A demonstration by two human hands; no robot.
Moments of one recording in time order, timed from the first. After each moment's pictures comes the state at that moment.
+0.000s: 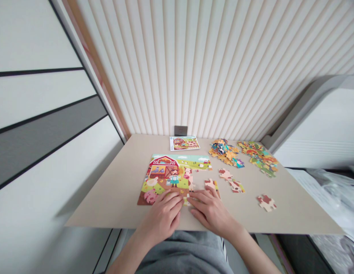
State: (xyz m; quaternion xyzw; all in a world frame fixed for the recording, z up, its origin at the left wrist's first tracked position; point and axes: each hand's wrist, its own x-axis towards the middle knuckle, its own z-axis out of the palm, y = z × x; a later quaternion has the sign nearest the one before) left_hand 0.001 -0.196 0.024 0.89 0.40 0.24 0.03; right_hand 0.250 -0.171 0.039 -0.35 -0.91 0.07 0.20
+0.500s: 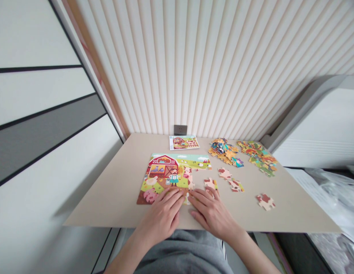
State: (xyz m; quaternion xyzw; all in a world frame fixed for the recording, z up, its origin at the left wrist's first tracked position) left_hand 0.001 -0.195 0.027 0.90 0.40 0.19 0.02; right_hand 0.252 -0.179 0.040 -0.35 -0.92 0.03 0.19
